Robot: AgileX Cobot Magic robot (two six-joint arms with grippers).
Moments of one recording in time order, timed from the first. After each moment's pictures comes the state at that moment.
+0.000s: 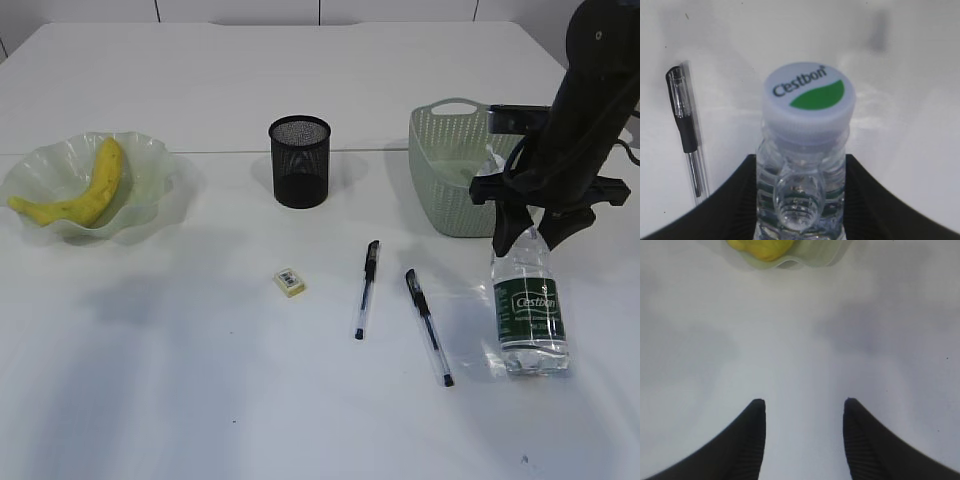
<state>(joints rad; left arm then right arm) -0.08 1.23 -0.96 -0.02 0.81 -0.06 0.12 2.00 -1.53 0.07 1.12 0.05</state>
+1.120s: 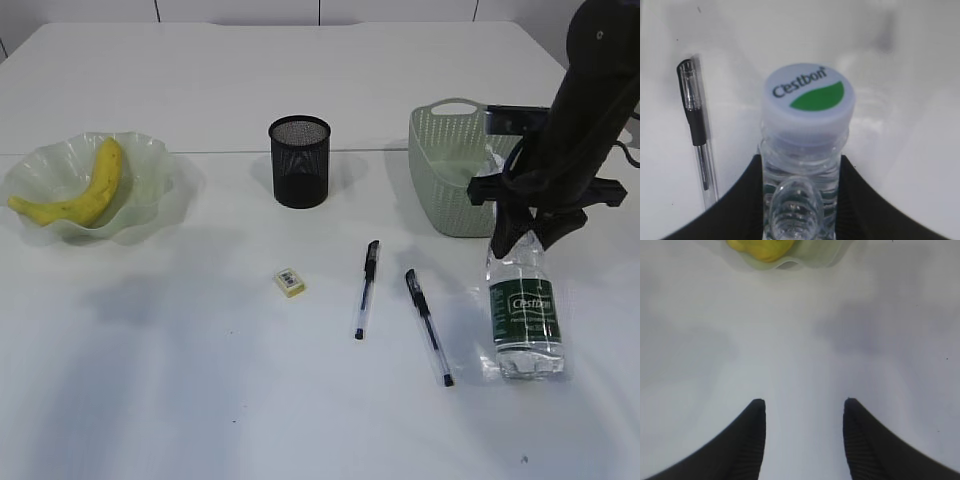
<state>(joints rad) -0.08 1.23 -0.96 -0.02 0.80 -0.06 0.12 1.99 -1.53 0.10 1.12 0.01</state>
